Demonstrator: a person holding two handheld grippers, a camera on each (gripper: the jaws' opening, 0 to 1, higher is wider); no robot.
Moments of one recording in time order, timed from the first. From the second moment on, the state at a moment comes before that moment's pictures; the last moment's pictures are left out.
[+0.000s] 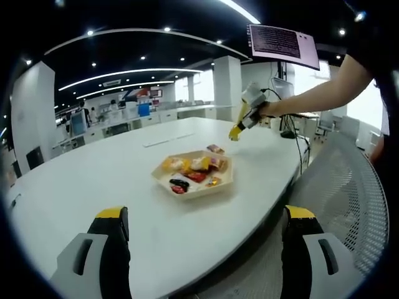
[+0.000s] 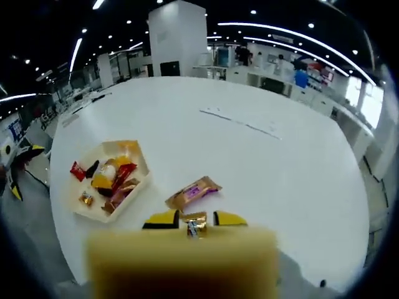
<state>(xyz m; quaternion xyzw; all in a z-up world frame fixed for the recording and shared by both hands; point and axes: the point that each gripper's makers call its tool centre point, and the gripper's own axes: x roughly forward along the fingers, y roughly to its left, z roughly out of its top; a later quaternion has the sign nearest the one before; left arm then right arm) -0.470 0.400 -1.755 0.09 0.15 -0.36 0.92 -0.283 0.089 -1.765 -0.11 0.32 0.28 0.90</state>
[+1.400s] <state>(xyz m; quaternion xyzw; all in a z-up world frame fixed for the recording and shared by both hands) -0.469 0.406 -1.757 0.10 0.16 -0.34 0.92 -0.311 0.276 -1.684 -0.08 0.26 0.40 0.87</state>
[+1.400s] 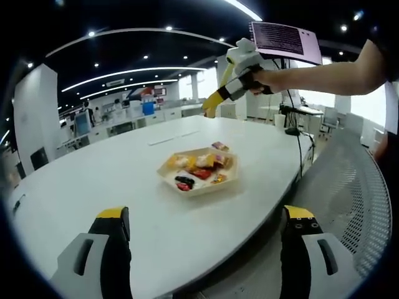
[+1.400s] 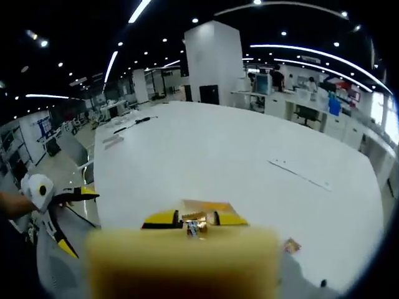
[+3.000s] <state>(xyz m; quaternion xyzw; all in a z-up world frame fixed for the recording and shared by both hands) -0.469 0.404 -1.756 0.09 0.16 -0.35 0.92 -0.266 0.166 -1.721 -0.08 0.29 0.32 0.90</state>
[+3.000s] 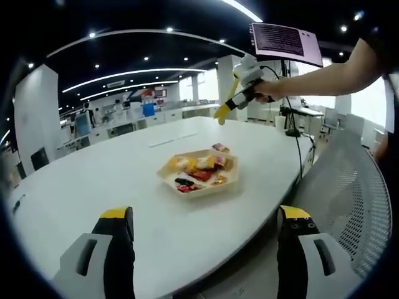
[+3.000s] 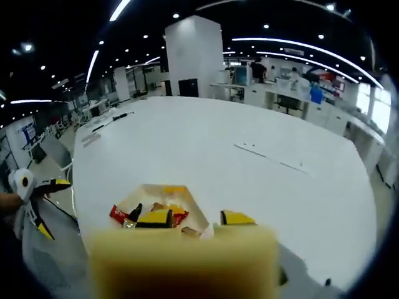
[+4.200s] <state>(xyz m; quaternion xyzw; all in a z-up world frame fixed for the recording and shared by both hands) -0.468 0.408 -1.764 0.09 0.18 -0.34 0.92 -0.213 0.116 -1.815 0.01 0.35 0.12 0.93</state>
